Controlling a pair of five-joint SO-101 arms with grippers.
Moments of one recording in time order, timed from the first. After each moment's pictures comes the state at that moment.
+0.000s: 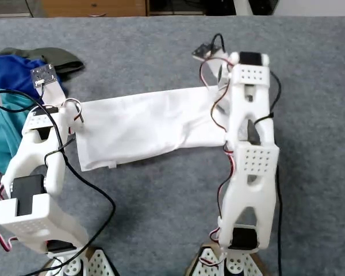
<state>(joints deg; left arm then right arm) -14.1 7.6 28.7 33.1 1.2 0.7 56.2 -50.0 88.6 39.0</state>
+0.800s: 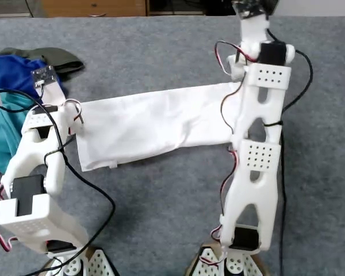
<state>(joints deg) -14.2 7.6 27.2 38.2 2.7 5.4 64.6 -91.0 94.3 8.7</state>
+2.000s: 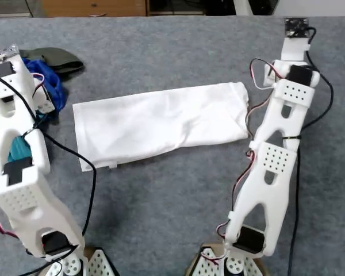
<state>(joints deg) -22.9 25.0 -21.9 85.0 -2.7 17.6 77.6 -93.3 76.3 6.1</state>
